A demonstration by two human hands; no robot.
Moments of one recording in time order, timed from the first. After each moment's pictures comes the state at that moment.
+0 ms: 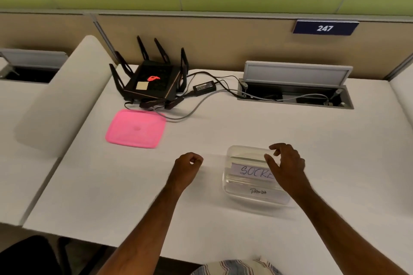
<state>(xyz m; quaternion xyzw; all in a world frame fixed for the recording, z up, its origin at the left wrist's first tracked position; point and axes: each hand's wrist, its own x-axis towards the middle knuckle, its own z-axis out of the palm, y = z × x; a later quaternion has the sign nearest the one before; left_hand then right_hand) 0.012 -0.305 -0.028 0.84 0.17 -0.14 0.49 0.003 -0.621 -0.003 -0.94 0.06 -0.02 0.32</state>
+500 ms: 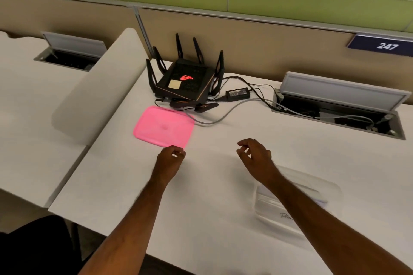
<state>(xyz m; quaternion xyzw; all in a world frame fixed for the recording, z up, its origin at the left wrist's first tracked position) 0.041 -0.168 -0.036 0.85 0.28 -0.04 0.45 0.086 -0.457 0.008 -0.91 -0.06 0.13 0.38</state>
